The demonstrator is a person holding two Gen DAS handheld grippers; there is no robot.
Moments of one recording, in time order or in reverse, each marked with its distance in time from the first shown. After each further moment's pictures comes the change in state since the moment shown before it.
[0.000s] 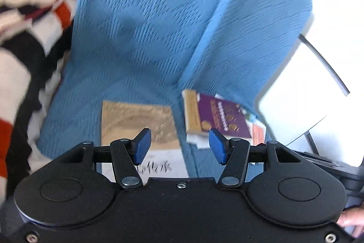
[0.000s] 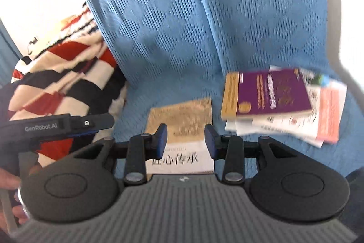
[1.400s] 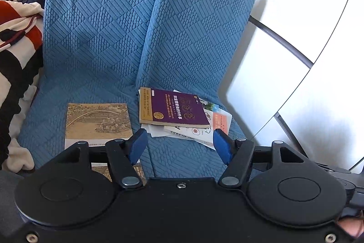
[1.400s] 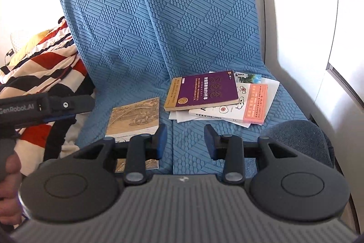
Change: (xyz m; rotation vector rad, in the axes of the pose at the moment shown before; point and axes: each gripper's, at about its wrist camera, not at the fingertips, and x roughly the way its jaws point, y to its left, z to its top) left arm -0.042 -0.119 -0.061 0.109 -0.037 -0.048; right arm -0.105 -0.050 -0.062 0.038 -0.081 -0.174
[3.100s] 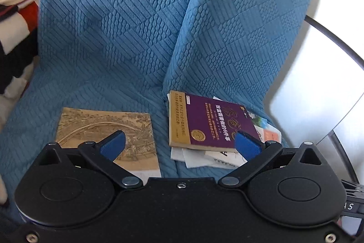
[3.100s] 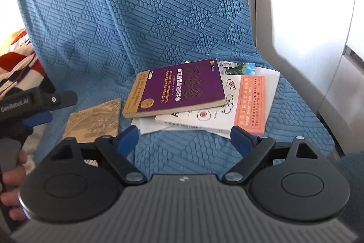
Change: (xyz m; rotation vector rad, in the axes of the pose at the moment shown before) left arm 0.178 0.077 0.015 -0.080 -0.006 0.098; right arm 0.146 -0.044 0.013 0.048 0.032 -0.077
